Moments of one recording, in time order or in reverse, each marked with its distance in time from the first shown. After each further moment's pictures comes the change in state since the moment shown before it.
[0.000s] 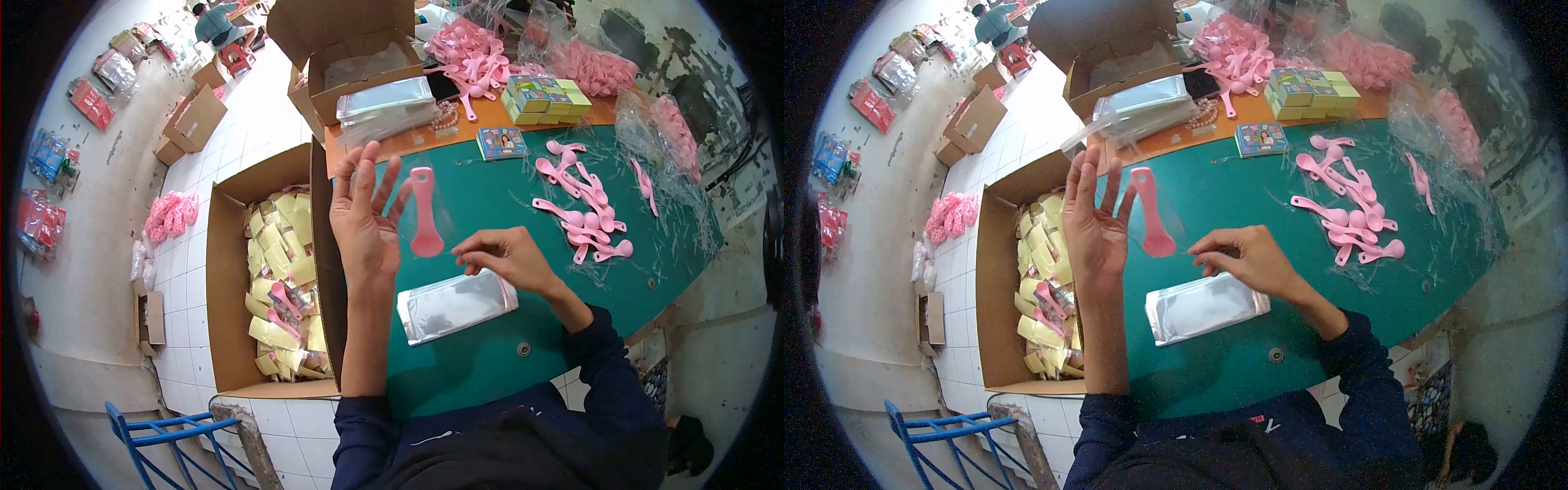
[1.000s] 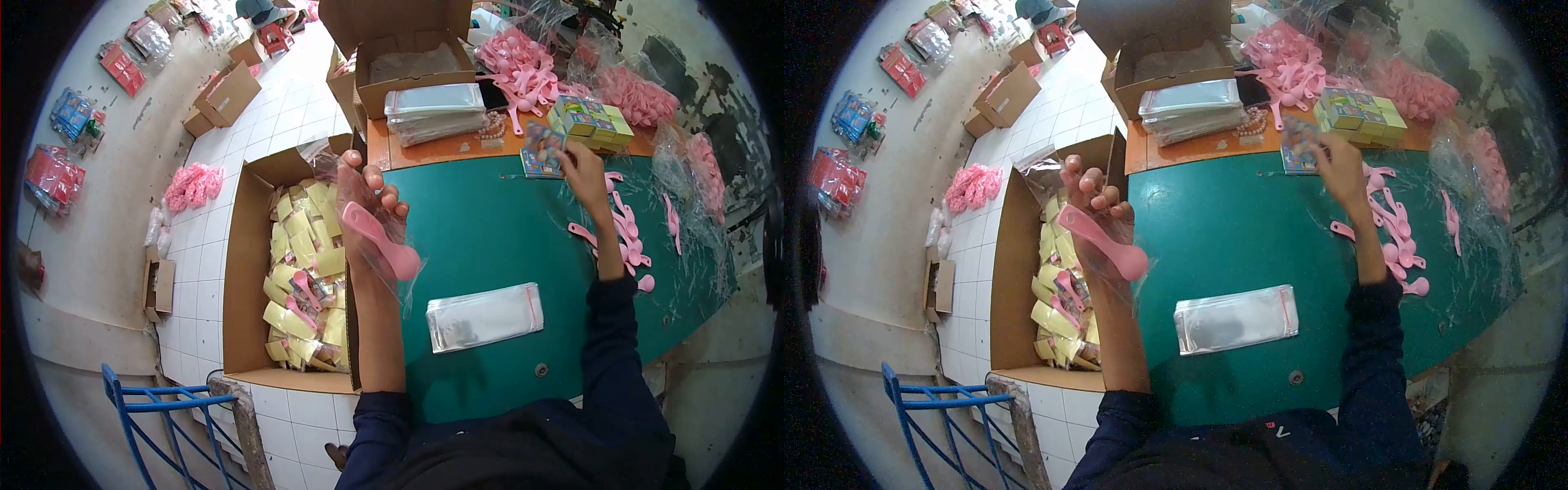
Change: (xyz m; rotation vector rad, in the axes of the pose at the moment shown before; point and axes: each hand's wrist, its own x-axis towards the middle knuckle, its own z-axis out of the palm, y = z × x) left_hand 0.046 0.014 -0.064 -0.646 -0.654 0.009; right_hand 0.098 0.020 -0.127 -0.751 0.574 -0.054
